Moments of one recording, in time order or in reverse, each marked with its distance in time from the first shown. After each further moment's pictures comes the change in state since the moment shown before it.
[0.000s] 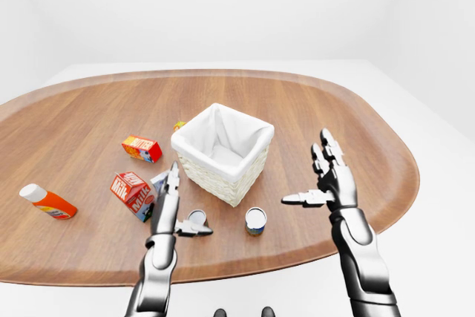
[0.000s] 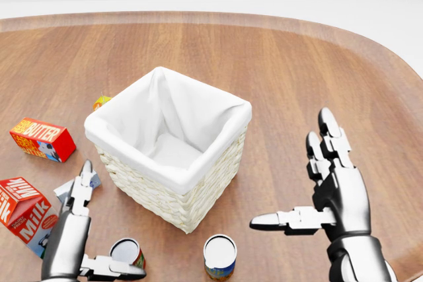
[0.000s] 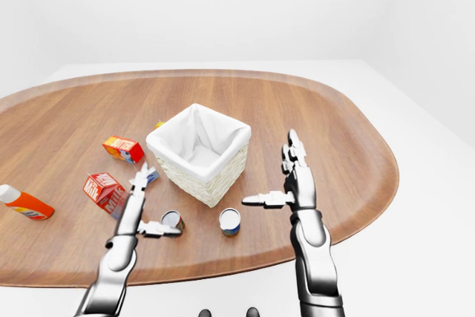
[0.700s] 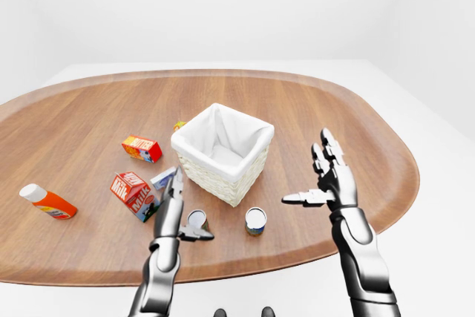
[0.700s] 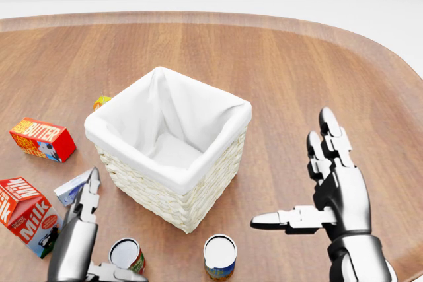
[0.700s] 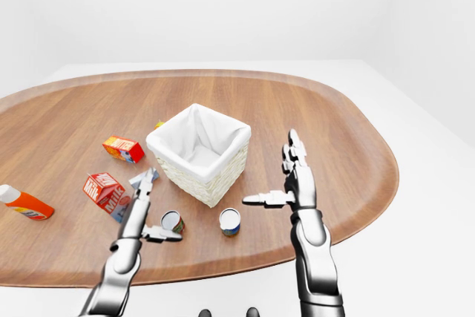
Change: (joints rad) left arm 0.004 0.000 -0.024 0.049 0.047 0.000 0.025; right arm -0.005 -0.002 -0.004 0.006 0.002 0.000 0.000
